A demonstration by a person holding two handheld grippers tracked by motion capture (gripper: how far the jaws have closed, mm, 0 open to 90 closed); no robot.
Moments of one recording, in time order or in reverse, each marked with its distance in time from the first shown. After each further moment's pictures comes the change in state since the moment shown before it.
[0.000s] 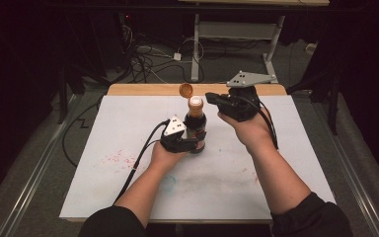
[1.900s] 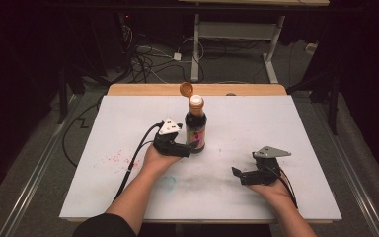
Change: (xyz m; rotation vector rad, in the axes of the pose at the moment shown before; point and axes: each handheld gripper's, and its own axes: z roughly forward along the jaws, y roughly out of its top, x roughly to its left) left arm 0.012 -0.002 -0.025 0.150 0.090 -0.033; right arm -0.014 -0.227 -0.015 0.212 -0.106 0.204
